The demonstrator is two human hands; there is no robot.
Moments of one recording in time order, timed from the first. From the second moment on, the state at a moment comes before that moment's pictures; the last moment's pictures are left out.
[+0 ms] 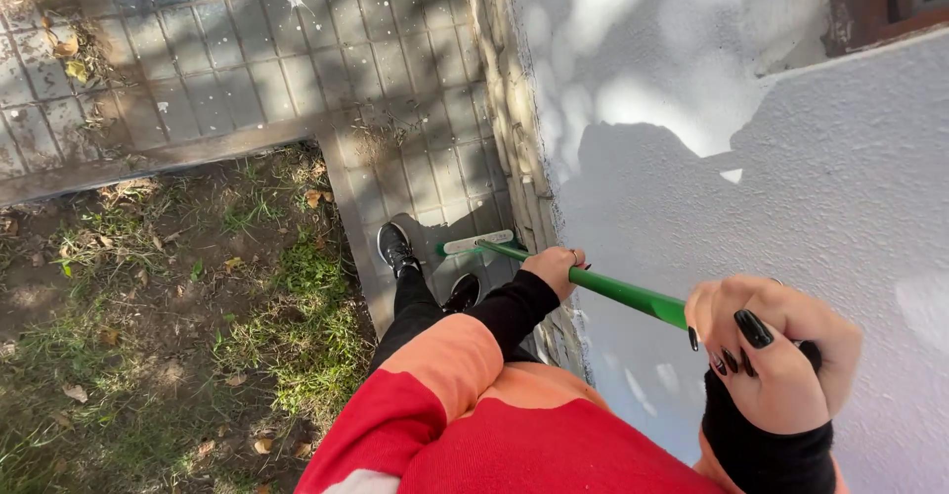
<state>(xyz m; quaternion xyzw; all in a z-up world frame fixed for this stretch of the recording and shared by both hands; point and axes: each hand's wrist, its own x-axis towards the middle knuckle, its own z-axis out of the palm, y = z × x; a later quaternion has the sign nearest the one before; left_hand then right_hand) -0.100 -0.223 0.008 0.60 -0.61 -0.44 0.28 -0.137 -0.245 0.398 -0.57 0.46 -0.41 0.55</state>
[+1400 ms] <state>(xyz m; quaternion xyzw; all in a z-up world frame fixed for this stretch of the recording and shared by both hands) 0.127 -0.274 0.012 0.66 -0.59 -0.32 0.33 0.013 -0.312 0.409 -0.72 0.23 -0.21 0.62</state>
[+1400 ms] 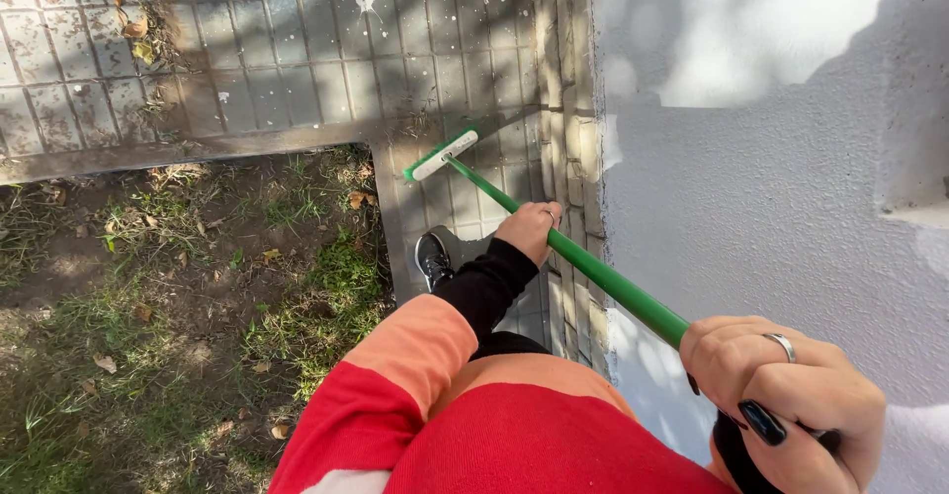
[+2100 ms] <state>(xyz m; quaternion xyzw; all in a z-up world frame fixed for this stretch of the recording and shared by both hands) 0.198 -0.271 0.006 0.70 -0.56 -0.28 0.35 0.052 -0.302 0.368 -0.70 0.19 -0.27 0.63</state>
